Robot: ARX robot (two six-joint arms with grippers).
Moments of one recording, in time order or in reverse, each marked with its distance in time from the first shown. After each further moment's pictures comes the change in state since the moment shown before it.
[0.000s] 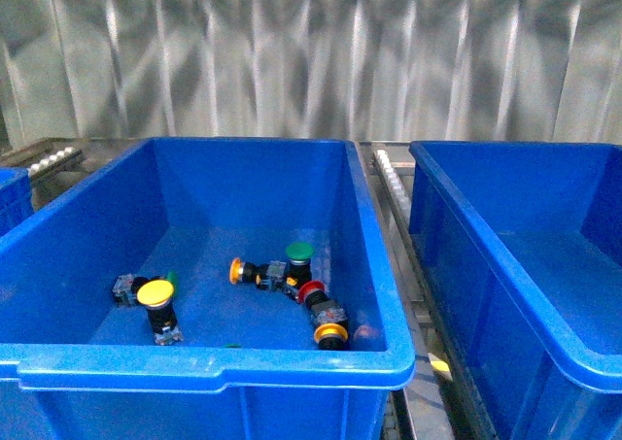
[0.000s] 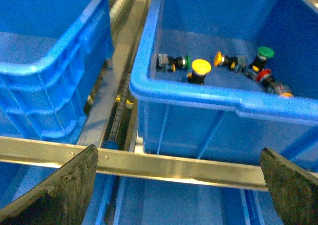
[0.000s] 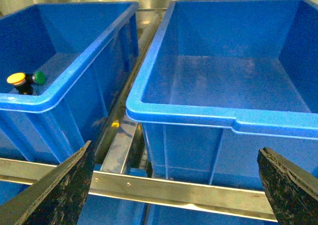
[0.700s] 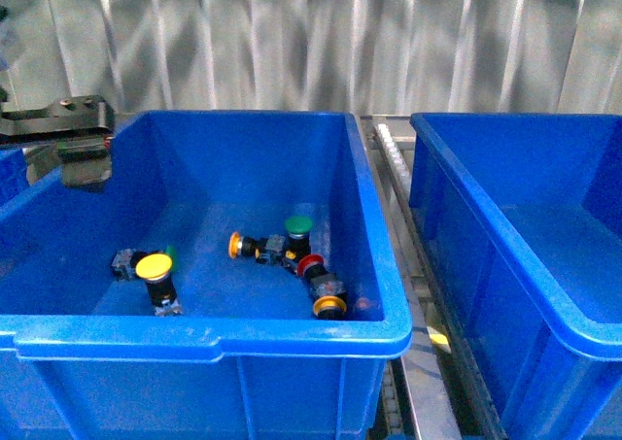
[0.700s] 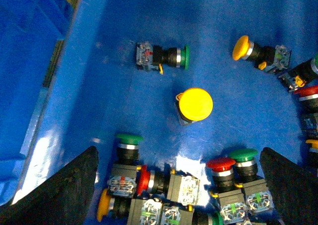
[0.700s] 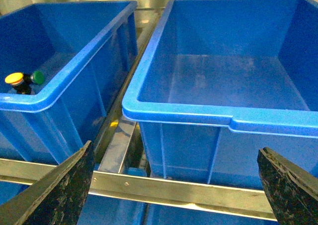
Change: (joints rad) left arm -0.175 1.387 1.145 -0.264 -0.199 -0.180; right arm 0.000 0.000 0.000 0.000 0.001 0.000
